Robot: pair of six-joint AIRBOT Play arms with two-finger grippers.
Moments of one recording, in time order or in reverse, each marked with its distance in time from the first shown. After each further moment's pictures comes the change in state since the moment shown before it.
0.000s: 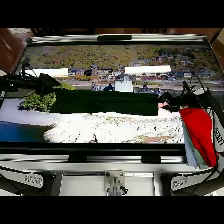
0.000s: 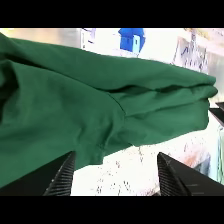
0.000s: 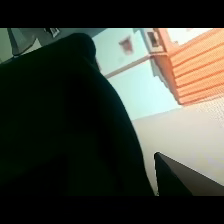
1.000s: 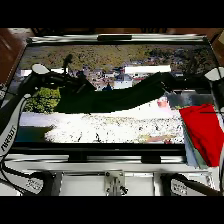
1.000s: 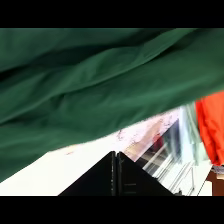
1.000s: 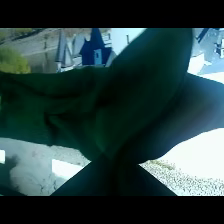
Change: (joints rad) left arm -0.475 -0.011 0.001 -0.117 0.197 -0.037; right arm 0.135 0.380 0.107 0.026 0.113 0.030
